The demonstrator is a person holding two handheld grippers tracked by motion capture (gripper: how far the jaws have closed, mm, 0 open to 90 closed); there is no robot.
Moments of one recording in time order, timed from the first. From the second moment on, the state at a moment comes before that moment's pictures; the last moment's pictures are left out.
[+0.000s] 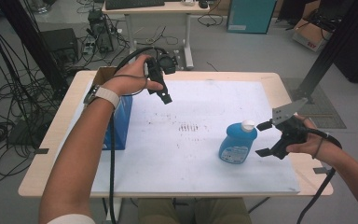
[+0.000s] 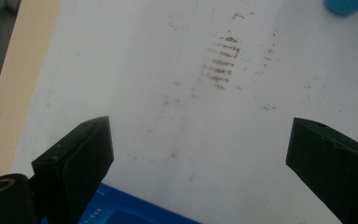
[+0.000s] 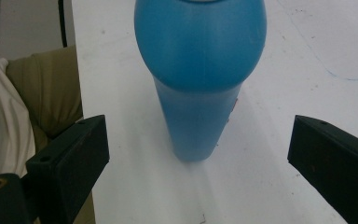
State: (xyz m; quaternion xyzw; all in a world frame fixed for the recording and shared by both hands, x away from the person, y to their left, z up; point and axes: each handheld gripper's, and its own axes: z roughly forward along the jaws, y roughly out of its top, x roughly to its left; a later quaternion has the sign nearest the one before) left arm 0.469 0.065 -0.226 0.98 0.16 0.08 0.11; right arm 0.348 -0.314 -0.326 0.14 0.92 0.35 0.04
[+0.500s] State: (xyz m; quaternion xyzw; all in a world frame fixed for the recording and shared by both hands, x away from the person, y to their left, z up) left arm 0.469 0.066 -0.229 0.98 0.16 0.07 0.11; right arm 0.348 -0.314 -0.333 0.13 0.92 0.38 0.05
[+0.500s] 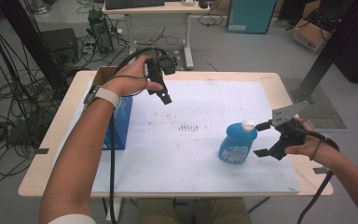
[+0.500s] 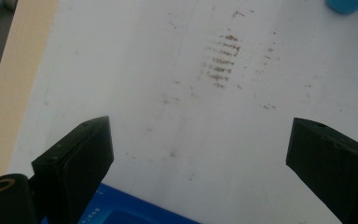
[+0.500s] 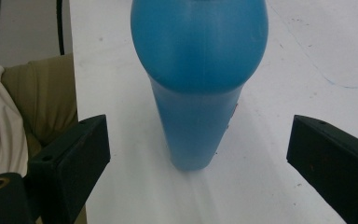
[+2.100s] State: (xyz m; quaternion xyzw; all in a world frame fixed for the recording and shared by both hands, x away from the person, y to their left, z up) left arm 0.470 0.066 -0.230 0.98 0.16 0.07 0.11; right arm 0.350 -0.315 -0.338 0.13 0.91 0.39 0.05
